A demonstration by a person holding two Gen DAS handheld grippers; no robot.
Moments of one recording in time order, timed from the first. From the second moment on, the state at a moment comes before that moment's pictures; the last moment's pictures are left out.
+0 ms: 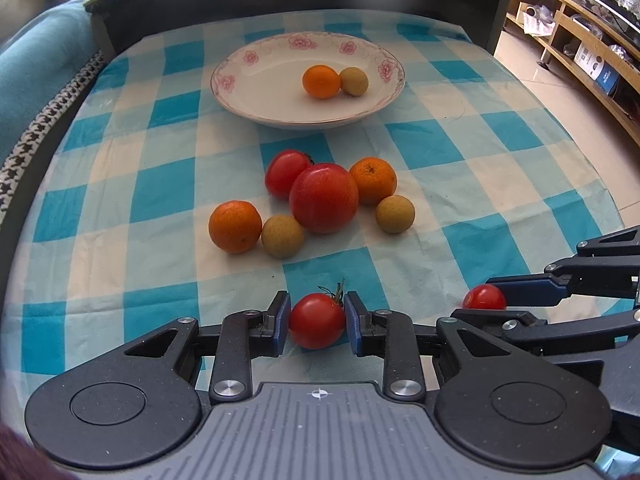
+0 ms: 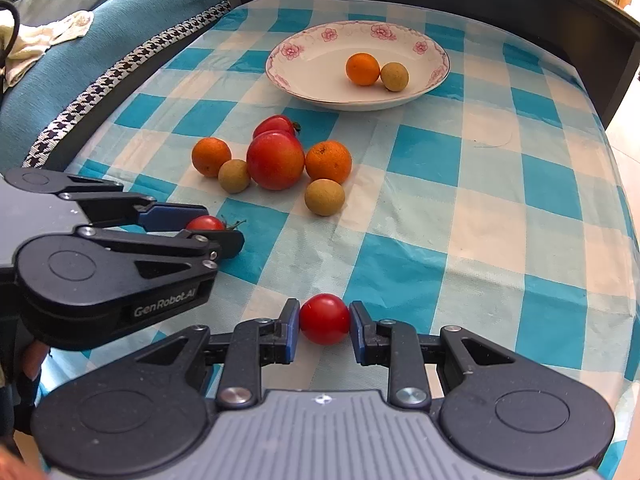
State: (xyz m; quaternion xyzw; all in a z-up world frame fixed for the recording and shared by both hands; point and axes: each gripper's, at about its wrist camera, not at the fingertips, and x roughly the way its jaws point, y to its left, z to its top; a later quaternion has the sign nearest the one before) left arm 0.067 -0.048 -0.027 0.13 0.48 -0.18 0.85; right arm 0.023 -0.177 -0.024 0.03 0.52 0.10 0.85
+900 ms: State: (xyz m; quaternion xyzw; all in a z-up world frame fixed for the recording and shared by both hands) left arm 0.057 -0.046 -0.027 0.13 0.48 -0.19 0.85; right arm 0.023 -0.174 -0.022 0.02 0.52 0.10 0.85
